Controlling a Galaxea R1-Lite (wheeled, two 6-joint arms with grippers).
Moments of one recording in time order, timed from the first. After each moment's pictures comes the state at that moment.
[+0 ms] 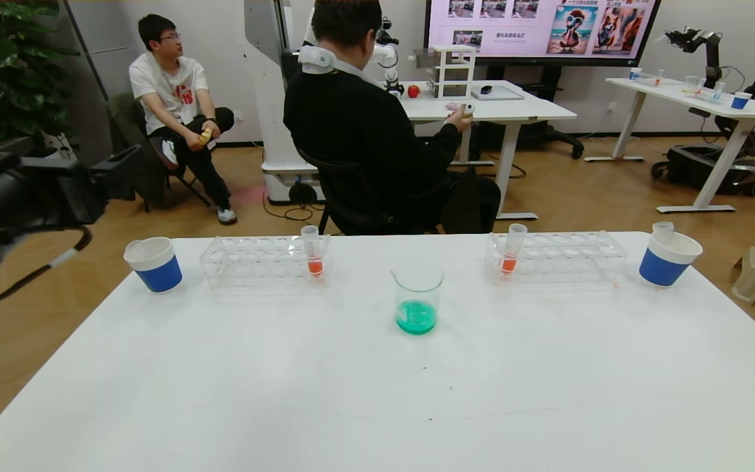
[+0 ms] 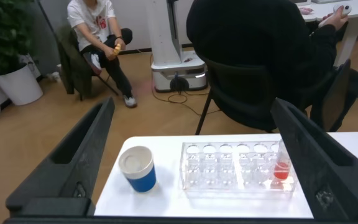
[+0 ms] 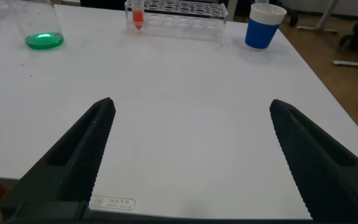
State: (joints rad) left arm -0.13 1.27 -0.72 -0.69 0.25 0.15; right arm 0.01 0.00 0.00 0.01 0.02 -0.05
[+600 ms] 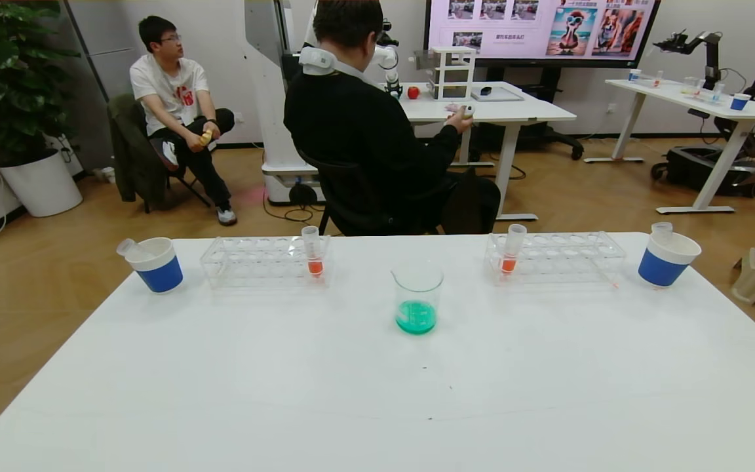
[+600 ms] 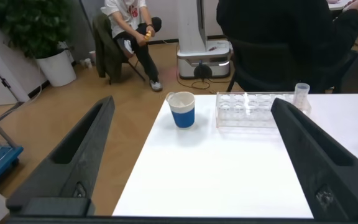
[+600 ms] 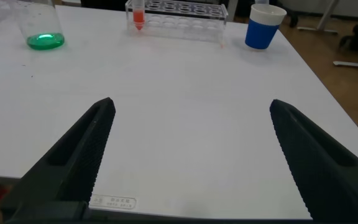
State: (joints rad) left arm -0.04 0.55 -0.58 -0.08 0.25 0.15; right arm 0.01 0.00 0.00 0.01 0.02 -0.05
